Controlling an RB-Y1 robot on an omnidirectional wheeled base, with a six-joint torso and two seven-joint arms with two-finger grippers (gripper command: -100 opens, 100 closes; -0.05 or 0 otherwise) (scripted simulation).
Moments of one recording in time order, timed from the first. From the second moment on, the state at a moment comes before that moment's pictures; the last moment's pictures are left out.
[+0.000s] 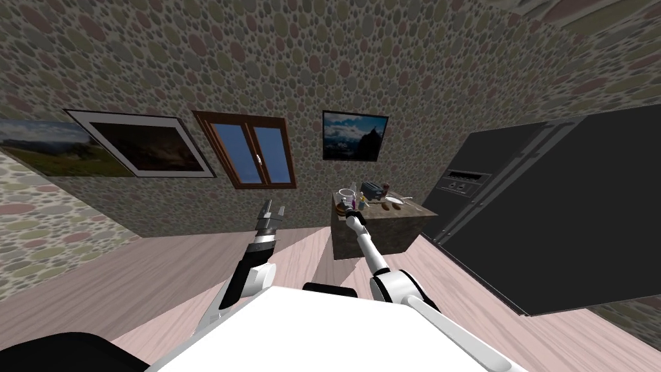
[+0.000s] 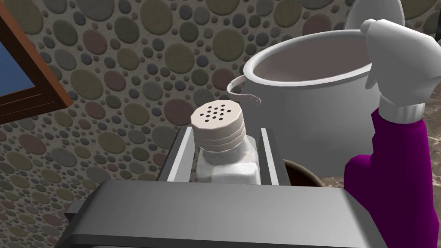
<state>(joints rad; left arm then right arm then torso) 0.52 0.04 0.06 -2.21 0.10 -0.40 0.15 -0.53 0.01 0.06 -1.03 -0.85 -0.06 -1.07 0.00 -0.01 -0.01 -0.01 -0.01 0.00</state>
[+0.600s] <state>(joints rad) 0.52 0.04 0.06 -2.21 0.10 -0.40 0.15 -0.53 0.03 0.05 -1.04 -0.85 -0.06 -1.07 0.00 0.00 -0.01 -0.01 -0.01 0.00</state>
